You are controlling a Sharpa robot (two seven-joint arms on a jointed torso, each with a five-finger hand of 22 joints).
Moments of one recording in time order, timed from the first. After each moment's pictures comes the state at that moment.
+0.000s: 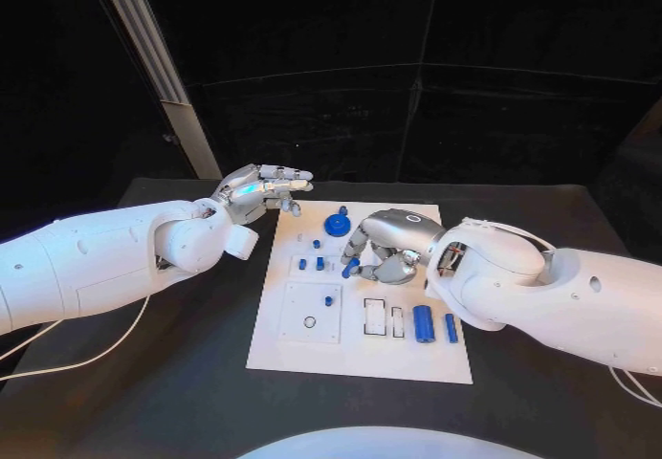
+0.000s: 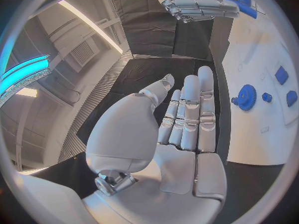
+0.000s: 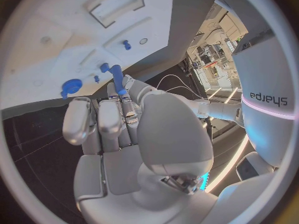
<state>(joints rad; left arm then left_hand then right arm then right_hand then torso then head) 1.30 -0.82 -0.21 1.35 0.11 0.03 0.39 1.32 -0.07 0.35 -0.11 0.07 0.92 0.21 0.20 0.07 0.91 0.13 0.47 0.07 1.15 0.04 0.98 0.40 0.18 1.15 0.13 0.60 0.56 1.20 -0.74 -0.07 1.76 -1.55 -0.25 -0.13 1.45 -0.08 0.46 -0.02 0.08 1.08 0.15 0.10 0.08 1.16 0.09 0.19 0.07 1.47 0.00 1.21 0.96 0.10 1.34 0.10 1.34 1.23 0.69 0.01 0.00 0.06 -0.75</state>
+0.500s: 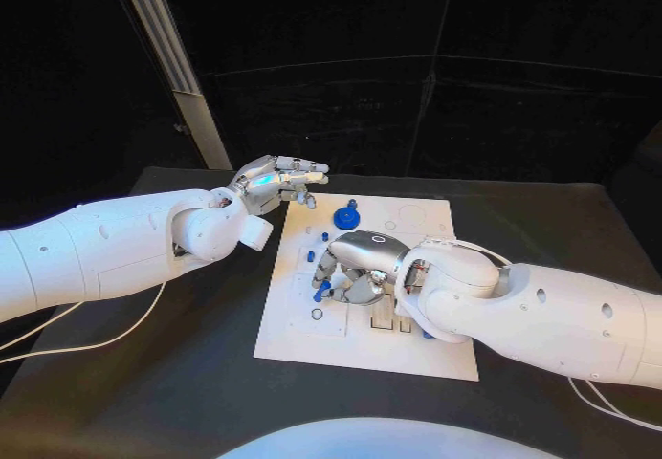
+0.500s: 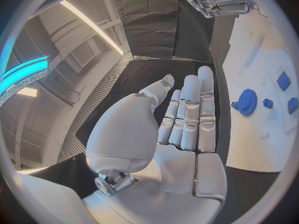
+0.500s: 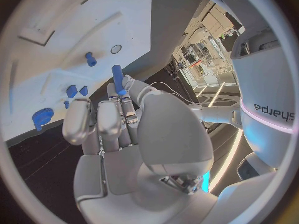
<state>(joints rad) 1.30 -0.81 -0.21 1.35 0.10 0.03 0.39 1.32 -0.07 0.35 -0.11 0.07 0.92 0.21 0.20 0.07 0.91 0.13 0.47 0.07 1.15 0.04 0.98 0.40 0.18 1.15 0.13 0.60 0.56 1.13 -0.60 -0.07 1.67 -1.53 -0.21 -0.07 1.44 -0.08 0.46 -0.02 0.08 1.08 0.15 0.10 0.08 1.16 0.09 0.19 0.07 1.47 0.00 1.22 0.96 0.10 1.34 0.10 1.34 1.23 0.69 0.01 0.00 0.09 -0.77</state>
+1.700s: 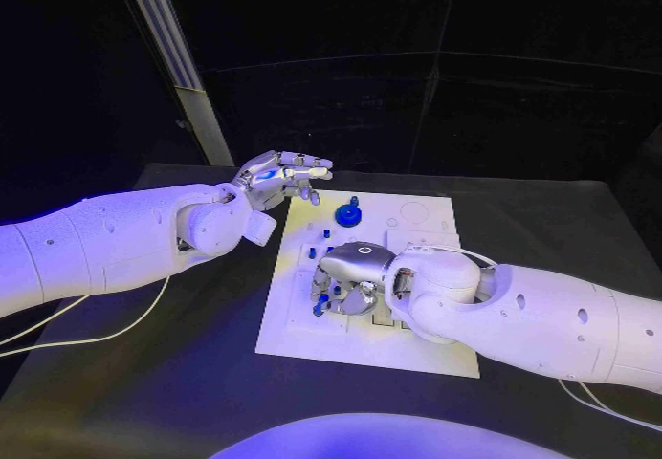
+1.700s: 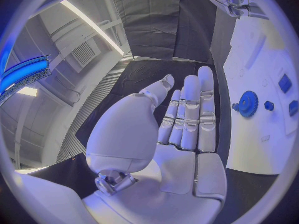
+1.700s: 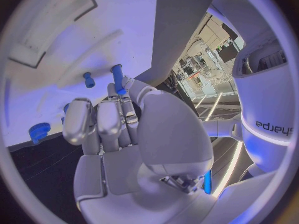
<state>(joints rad) 1.30 -0.80 -0.20 1.35 0.11 0.04 0.39 1.32 -0.07 0.35 -0.11 0.07 0.92 0.21 0.20 0.07 0.91 0.13 0.47 0.07 1.15 0.04 0.98 0.40 0.18 1.15 0.13 0.60 0.56 1.11 -0.54 -0.08 1.62 -1.62 -0.11 -0.07 1.44 -0.08 0.46 -0.02 0.08 1.08 0.15 0.09 0.08 1.16 0.09 0.17 0.07 1.47 0.00 1.22 0.96 0.10 1.34 0.10 1.34 1.23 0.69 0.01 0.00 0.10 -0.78</state>
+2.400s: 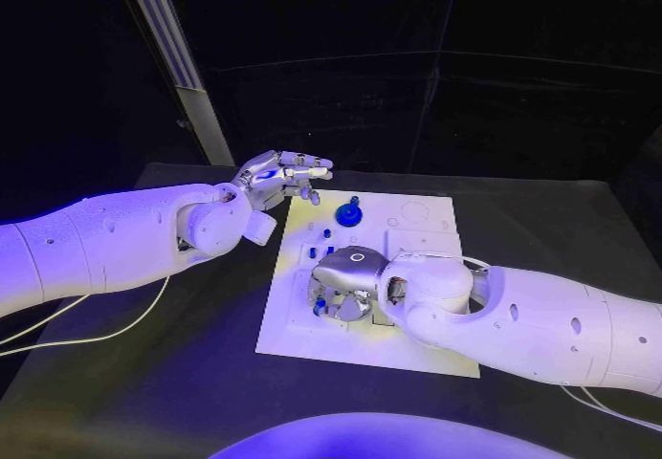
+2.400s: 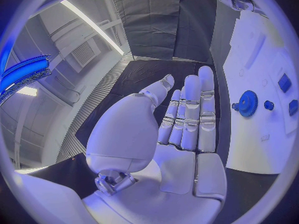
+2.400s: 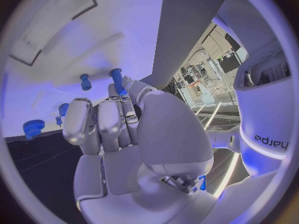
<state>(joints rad) 1.30 -0.80 -0.21 1.35 0.11 0.04 0.39 1.32 -0.07 0.35 -0.11 0.07 0.92 0.21 0.20 0.07 0.91 0.13 0.47 0.07 1.15 0.04 0.98 0.40 0.17 1.15 0.13 0.60 0.56 1.12 -0.52 -0.11 1.64 -1.73 -0.10 -0.10 1.44 -0.08 0.47 -0.02 0.08 1.08 0.15 0.09 0.07 1.16 0.09 0.17 0.07 1.47 0.00 1.22 0.96 0.10 1.34 0.10 1.34 1.23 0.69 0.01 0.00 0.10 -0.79</state>
